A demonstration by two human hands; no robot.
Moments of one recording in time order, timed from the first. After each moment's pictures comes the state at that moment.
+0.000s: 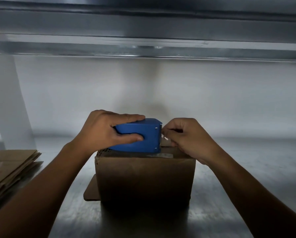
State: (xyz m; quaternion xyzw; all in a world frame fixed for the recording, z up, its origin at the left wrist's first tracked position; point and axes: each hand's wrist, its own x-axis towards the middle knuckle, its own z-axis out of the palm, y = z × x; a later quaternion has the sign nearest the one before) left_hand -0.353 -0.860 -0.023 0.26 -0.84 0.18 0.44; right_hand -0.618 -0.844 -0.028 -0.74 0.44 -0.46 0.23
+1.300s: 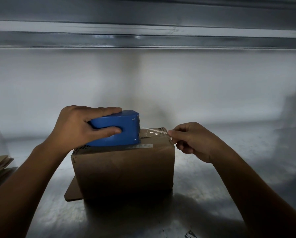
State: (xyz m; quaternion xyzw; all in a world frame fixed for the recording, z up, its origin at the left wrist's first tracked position) left_hand -0.357 -0.854 -0.025 0.28 -0.84 0.17 0.44; right_hand -0.690 -0.854 -0.069 -0.60 0.47 -0.46 0.44
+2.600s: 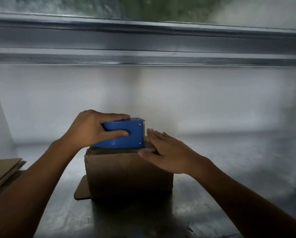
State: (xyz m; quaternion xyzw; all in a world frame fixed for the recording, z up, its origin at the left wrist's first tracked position) left_hand -0.356 -0.853 -0.014 0.31 -0.85 0.12 0.40; right_hand -0.623 -0.810 -0.057 -0.84 0.53 -0.14 0.01
